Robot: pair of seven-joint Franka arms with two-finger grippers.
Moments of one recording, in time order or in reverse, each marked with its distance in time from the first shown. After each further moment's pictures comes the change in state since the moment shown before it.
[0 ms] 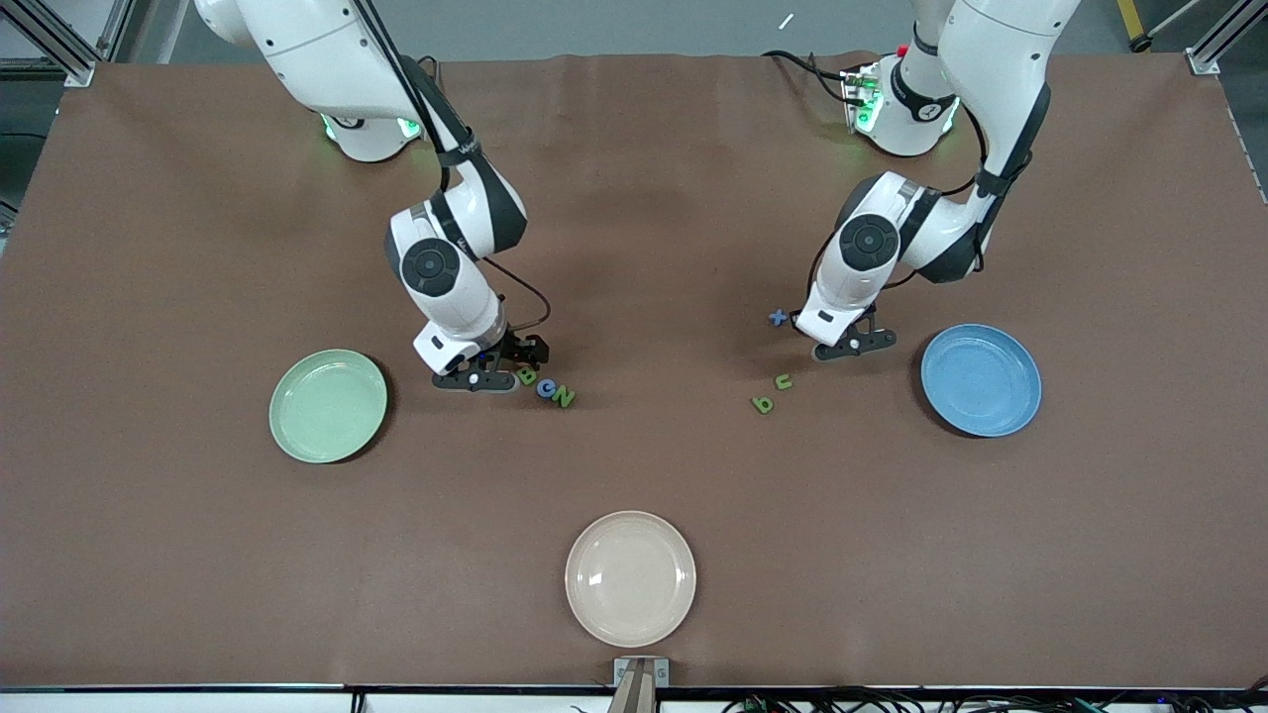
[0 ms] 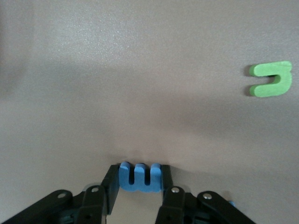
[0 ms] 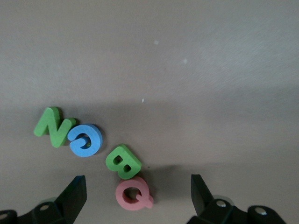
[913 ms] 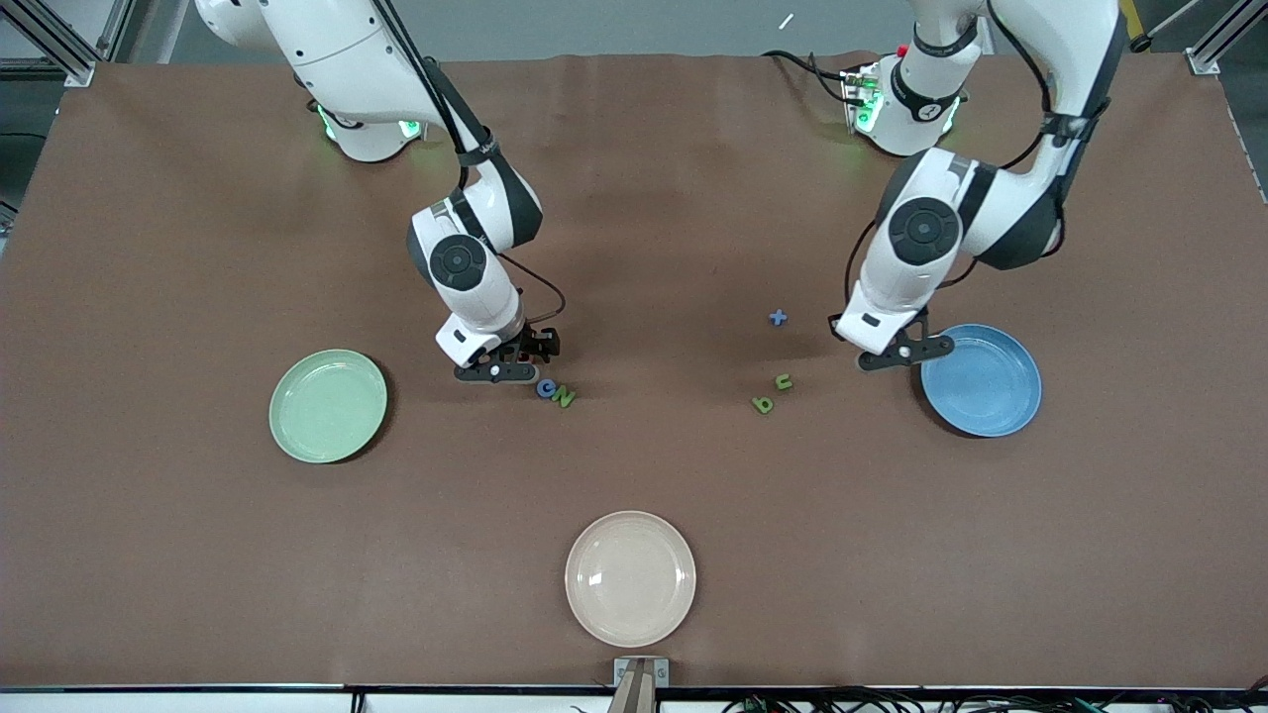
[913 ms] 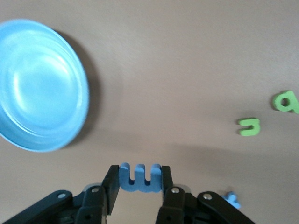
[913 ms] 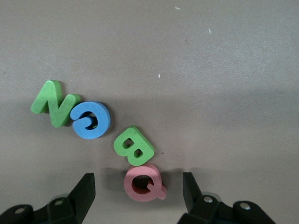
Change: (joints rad) left arm 0.091 -0.173 0.005 0.170 -0.005 -0.338 0.193; right arm 0.039 0.016 -0.005 -0.013 -0.011 0.009 0.010
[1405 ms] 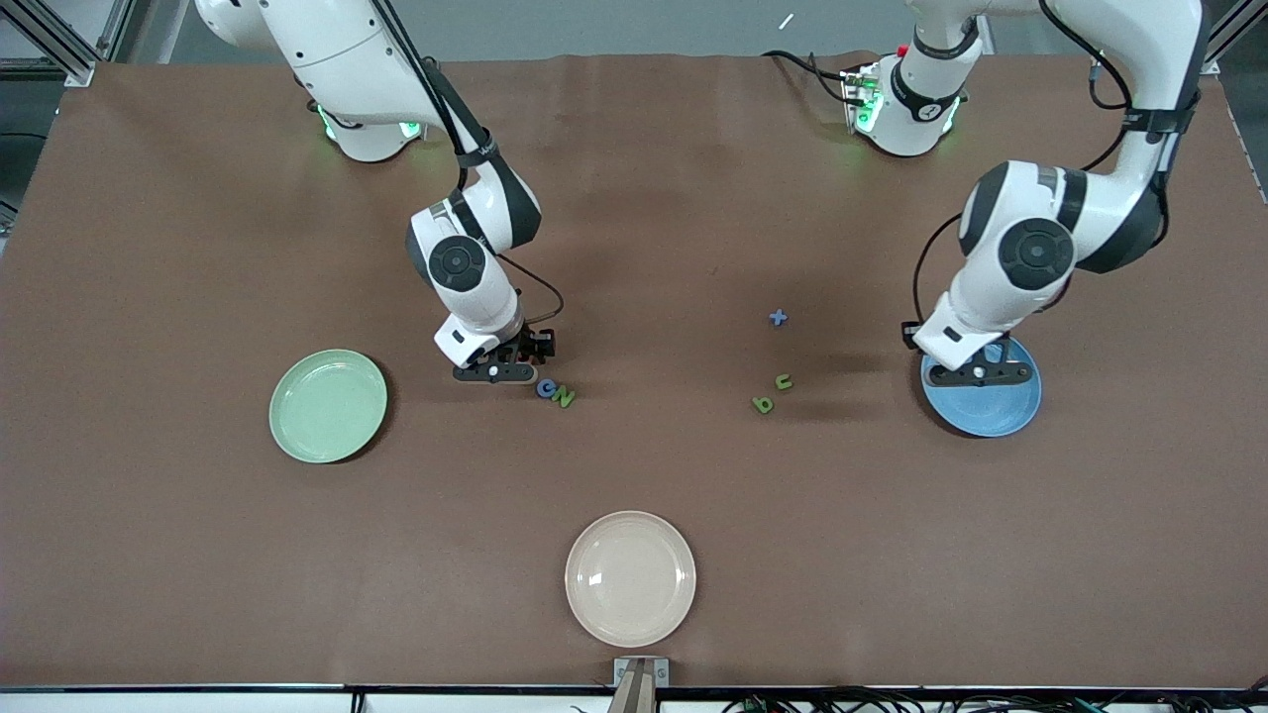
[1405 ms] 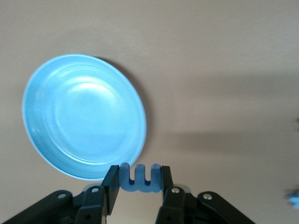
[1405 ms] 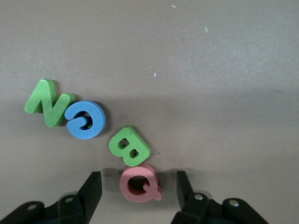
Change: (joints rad) left arm 0.189 -0.002 0.003 0.005 -0.001 -0.007 0.364; right arm 0.000 0.002 -0.002 -0.004 -0.002 0.002 -0.001
